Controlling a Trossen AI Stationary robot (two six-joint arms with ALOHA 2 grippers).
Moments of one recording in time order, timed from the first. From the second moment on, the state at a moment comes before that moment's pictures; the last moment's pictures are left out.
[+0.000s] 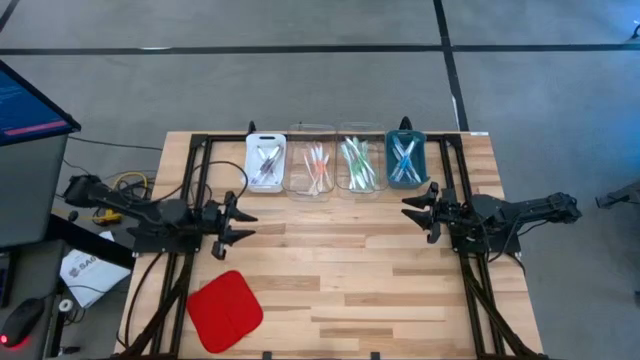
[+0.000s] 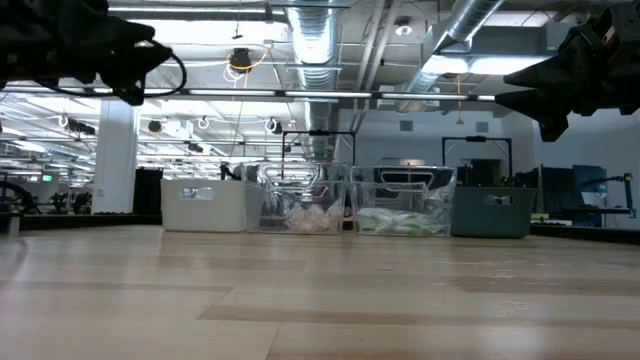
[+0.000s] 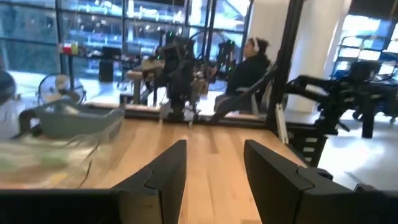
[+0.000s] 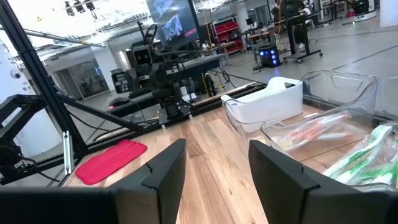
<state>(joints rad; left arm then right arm) -0.27 0.39 0.02 0.48 -0.23 -0.08 0.18 0.04 0.01 0.06 0.38 0.29</state>
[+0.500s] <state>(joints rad) -0.15 0.00 0.03 0.09 -0.10 -0.10 0.18 0.04 0.01 0.06 0.38 0.29</state>
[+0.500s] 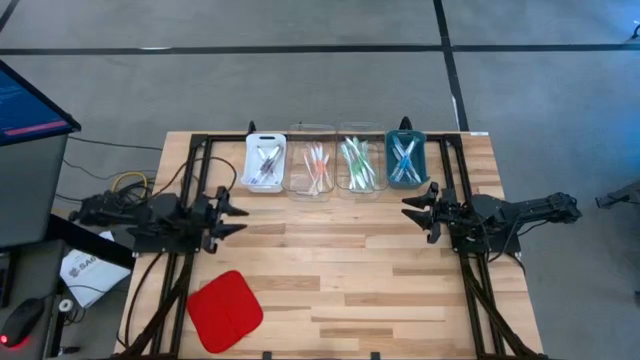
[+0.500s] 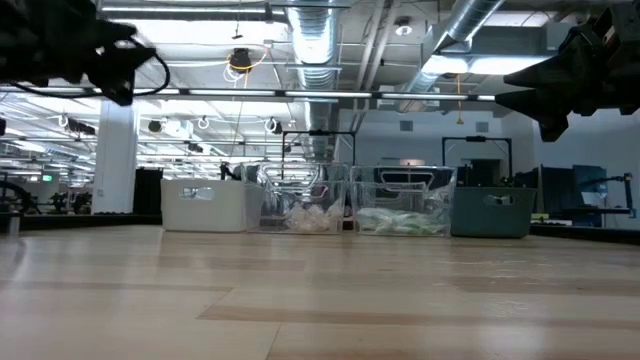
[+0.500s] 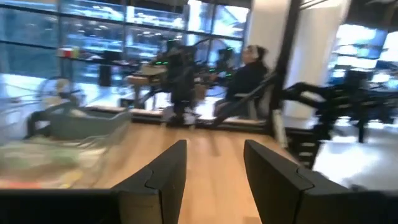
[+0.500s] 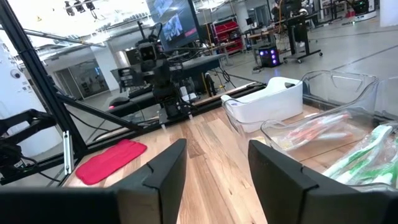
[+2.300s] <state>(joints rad) -0.12 0.30 0.01 0.05 -0.07 -0.04 0.18 0.04 0.01 0.06 0.38 0.29</state>
